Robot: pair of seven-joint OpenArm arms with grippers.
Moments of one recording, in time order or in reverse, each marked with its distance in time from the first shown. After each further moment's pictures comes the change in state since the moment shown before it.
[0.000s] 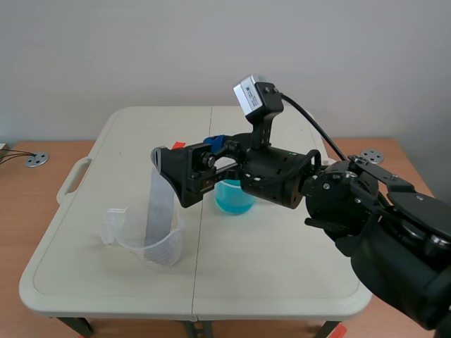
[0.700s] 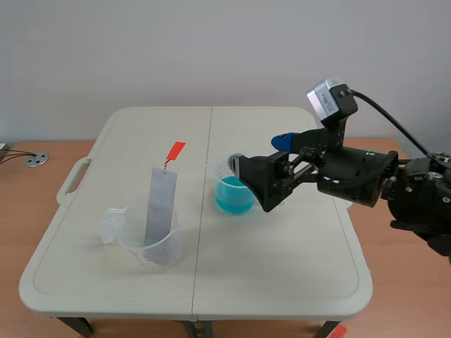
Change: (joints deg) left arm -6.2 -0.9 0.0 -0.5 -5.0 -0.8 -2.6; right arm -0.9 17.2 0.0 1.5 0.2 0.0 7.8
